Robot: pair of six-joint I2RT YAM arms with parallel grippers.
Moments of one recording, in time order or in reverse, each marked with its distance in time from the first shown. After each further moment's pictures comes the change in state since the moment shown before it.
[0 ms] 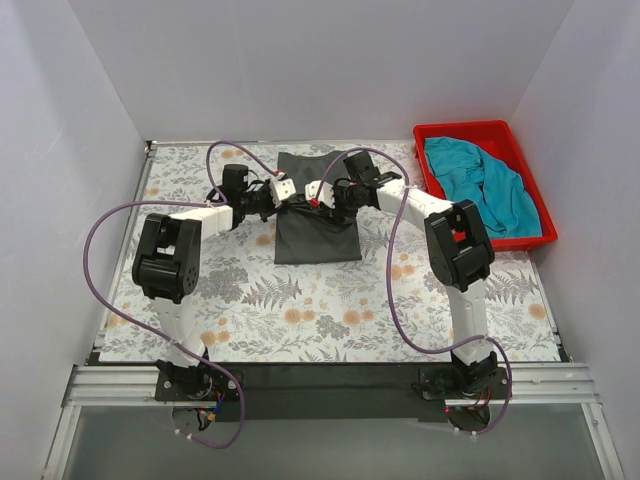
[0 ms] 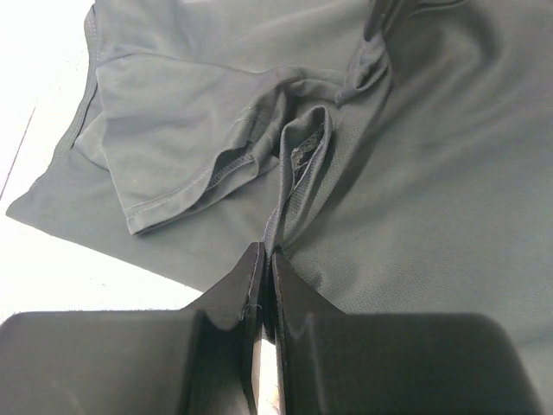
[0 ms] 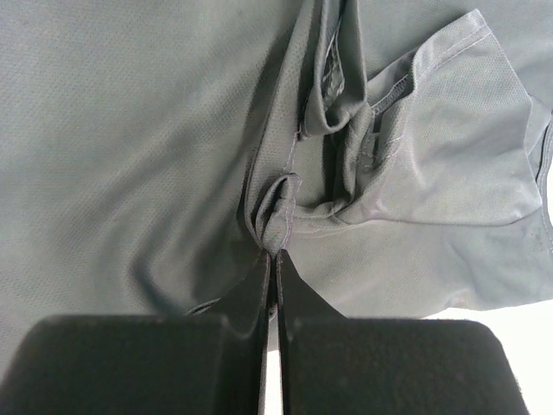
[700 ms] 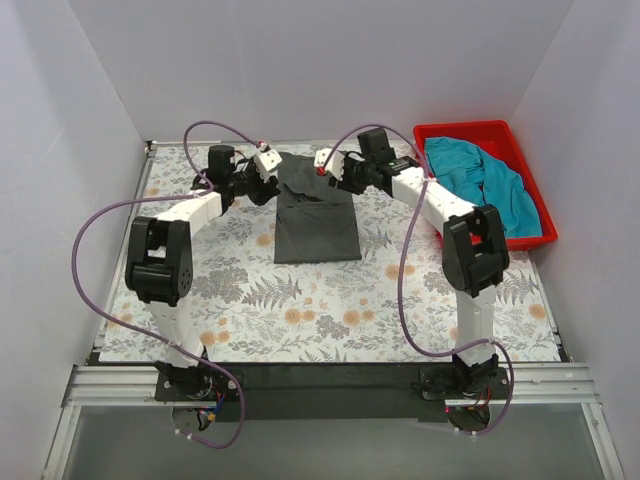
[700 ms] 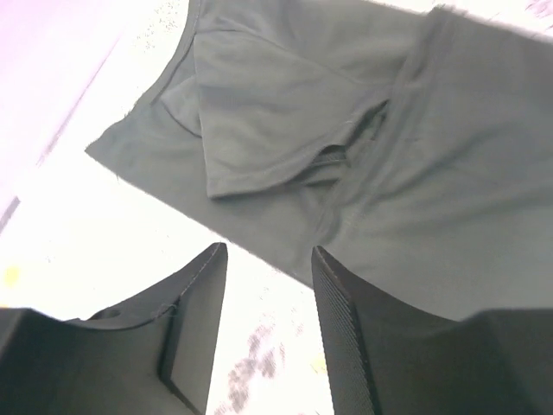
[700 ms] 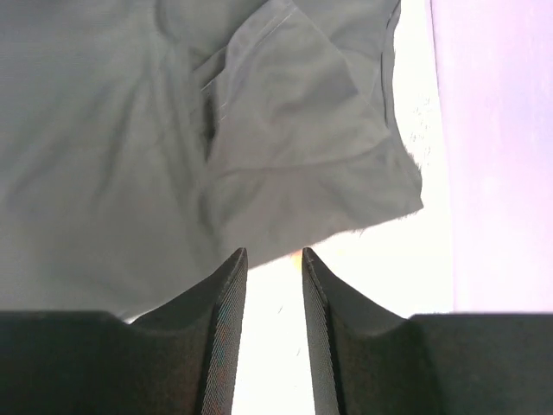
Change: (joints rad) left arm 0.046 0.005 0.149 -0.081 -0.079 -0.198; right arm -0.037 -0.051 0.106 0.041 0.098 0.145
